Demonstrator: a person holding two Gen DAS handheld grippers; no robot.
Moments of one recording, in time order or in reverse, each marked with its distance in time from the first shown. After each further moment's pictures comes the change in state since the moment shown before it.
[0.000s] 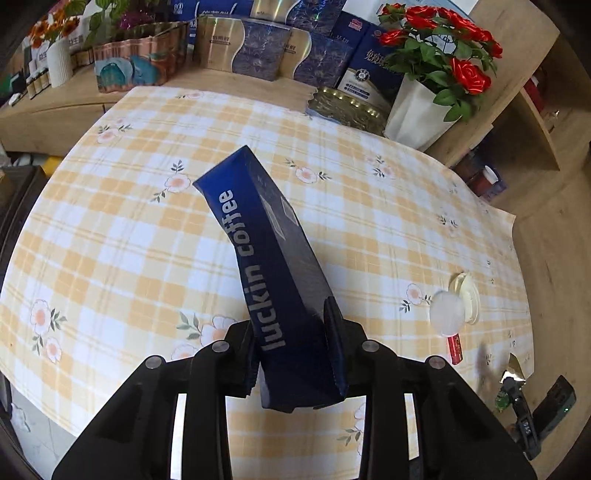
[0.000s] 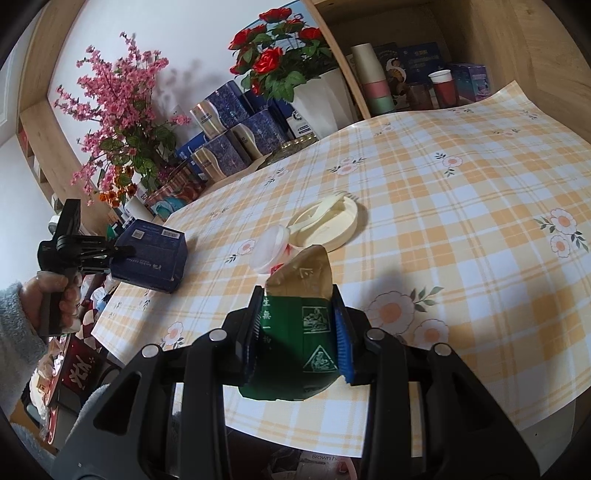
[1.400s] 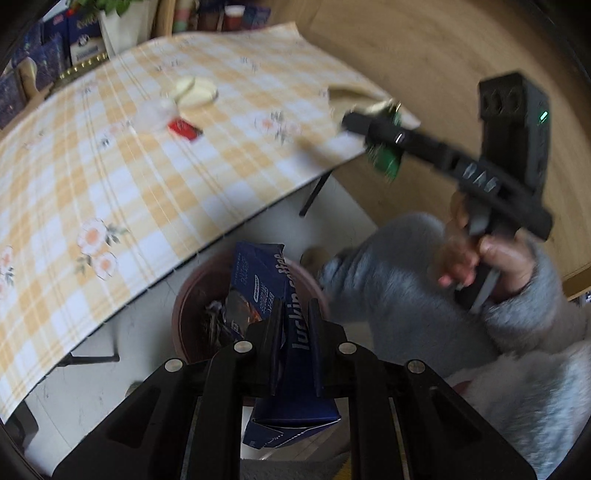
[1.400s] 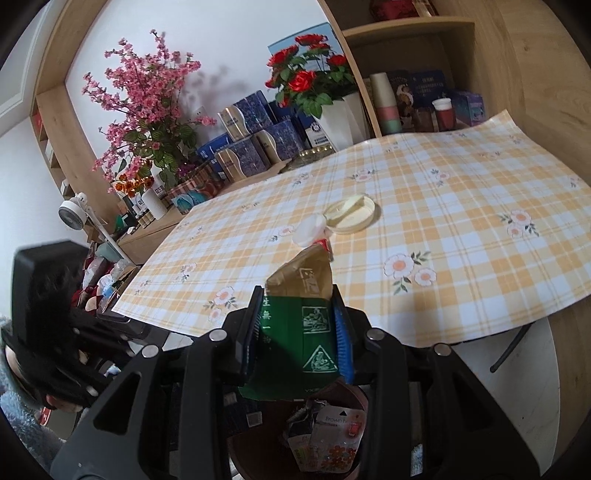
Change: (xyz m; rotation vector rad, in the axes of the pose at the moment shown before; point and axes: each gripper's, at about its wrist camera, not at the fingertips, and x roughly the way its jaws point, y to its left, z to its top) left arm -0.041 -0.185 -0.246 0.720 0.335 -0.344; right arm -0.093 0.047 -0.043 -0.036 -0.023 -0.020
